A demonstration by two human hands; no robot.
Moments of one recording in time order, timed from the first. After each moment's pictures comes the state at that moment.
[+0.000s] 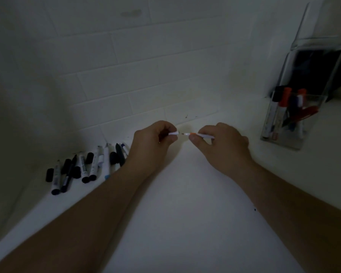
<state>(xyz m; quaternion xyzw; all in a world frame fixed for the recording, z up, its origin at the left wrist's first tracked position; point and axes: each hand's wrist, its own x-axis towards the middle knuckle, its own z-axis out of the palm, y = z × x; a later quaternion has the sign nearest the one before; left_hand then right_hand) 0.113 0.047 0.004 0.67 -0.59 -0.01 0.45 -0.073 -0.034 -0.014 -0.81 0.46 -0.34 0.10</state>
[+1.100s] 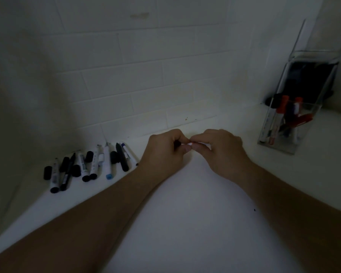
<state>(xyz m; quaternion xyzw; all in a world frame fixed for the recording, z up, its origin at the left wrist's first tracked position) 0.095 0.049 -0.004 0.62 -0.65 0.00 0.44 -0.076 -0.028 -0.012 -0.88 0.34 -0.32 0.06</state>
